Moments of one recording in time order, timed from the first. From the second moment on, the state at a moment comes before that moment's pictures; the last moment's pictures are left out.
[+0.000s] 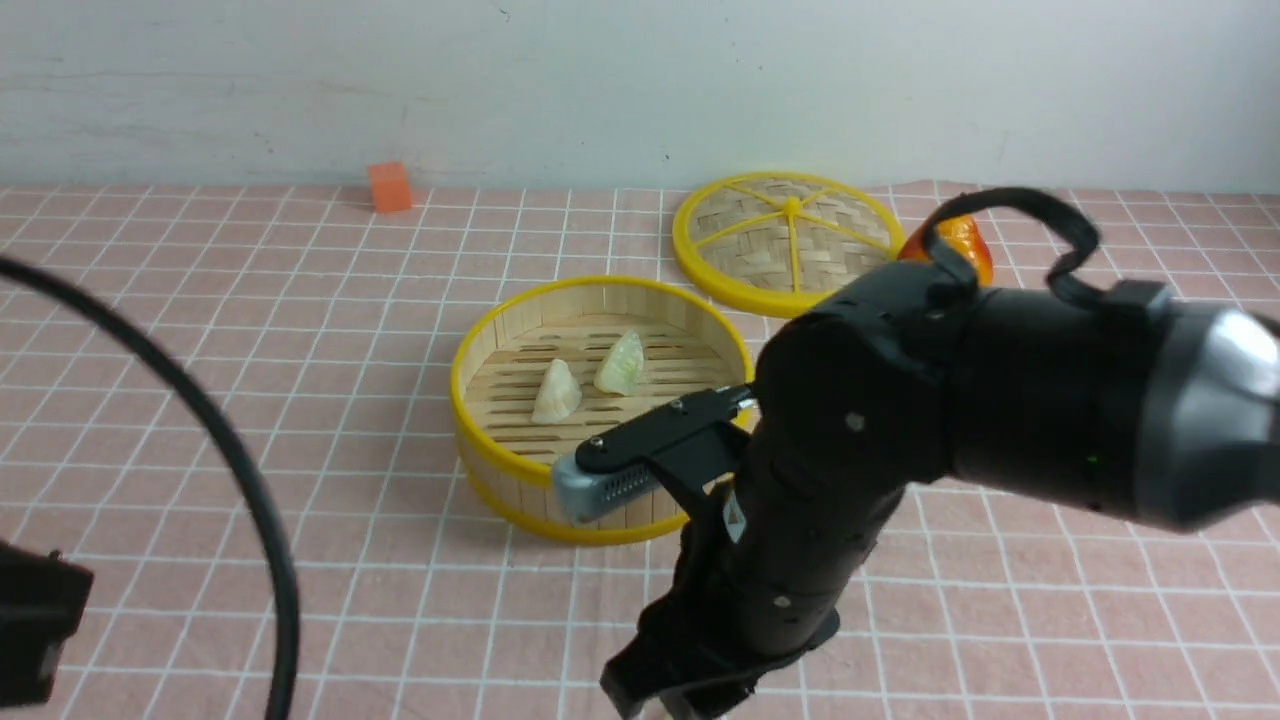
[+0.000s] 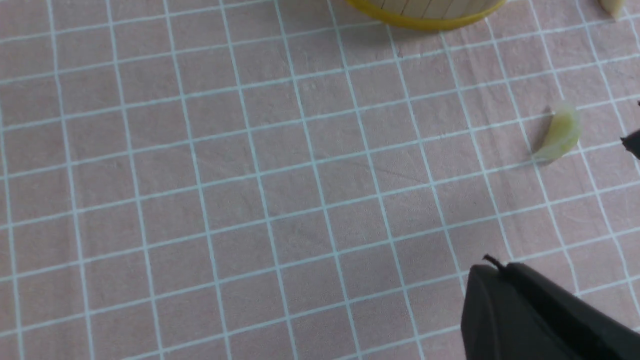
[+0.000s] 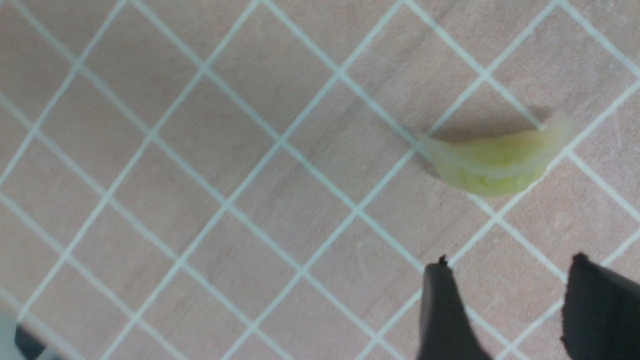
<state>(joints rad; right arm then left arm) 0.82 1.76 -1.32 0.14 0.95 0.20 -0.54 0.76 -0.97 0.09 1.16 -0.32</state>
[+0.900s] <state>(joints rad) 0.79 2.03 -1.41 0.11 1.07 0.45 -0.54 0.43 -0.70 0.06 1.00 -0.32</state>
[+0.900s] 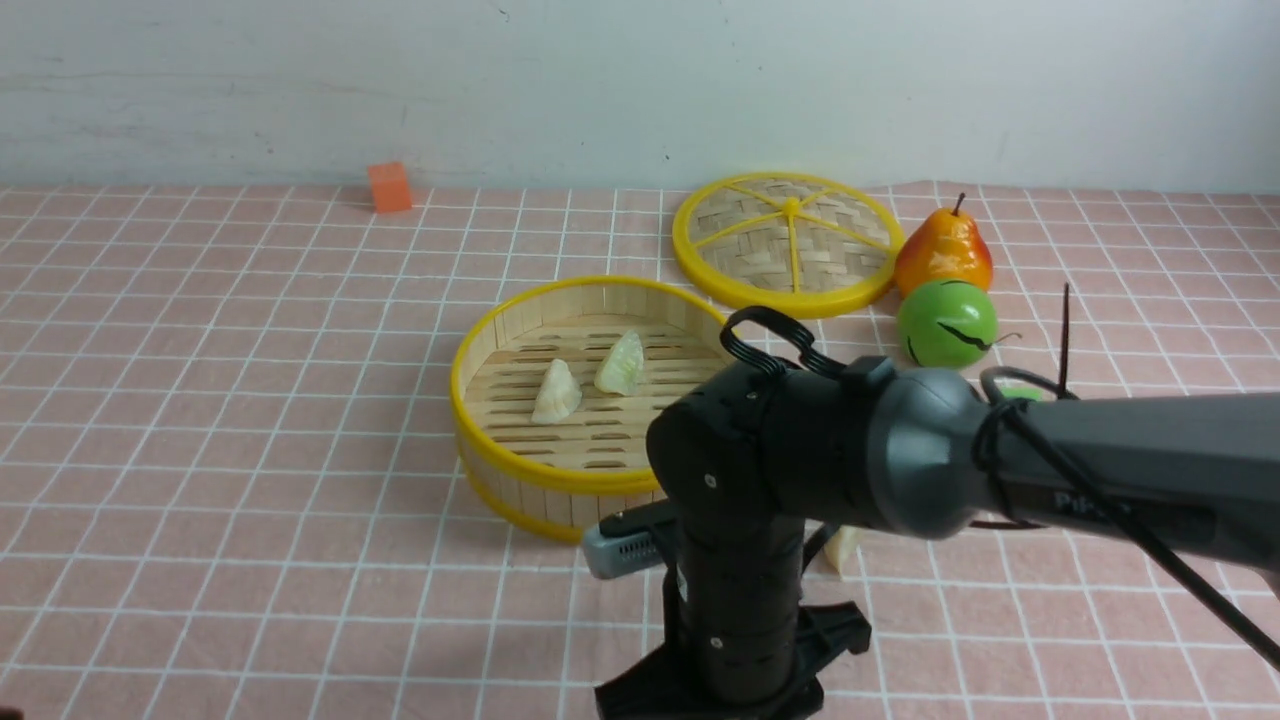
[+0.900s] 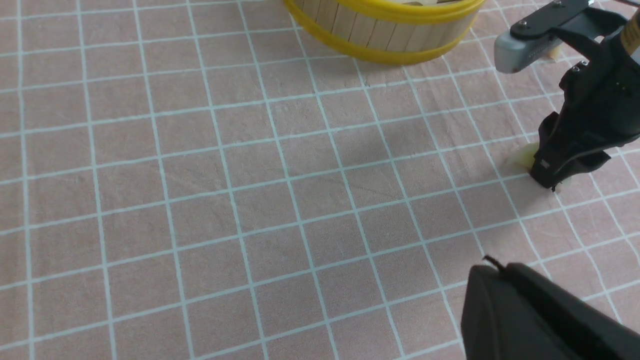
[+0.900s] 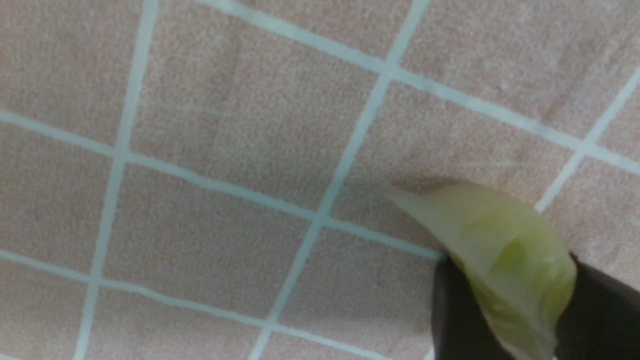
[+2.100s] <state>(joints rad) 0.65 2.37 -2.16 -0.10 1.11 0.21 -0.54 0.43 -0.70 0.12 0.99 -0.31</state>
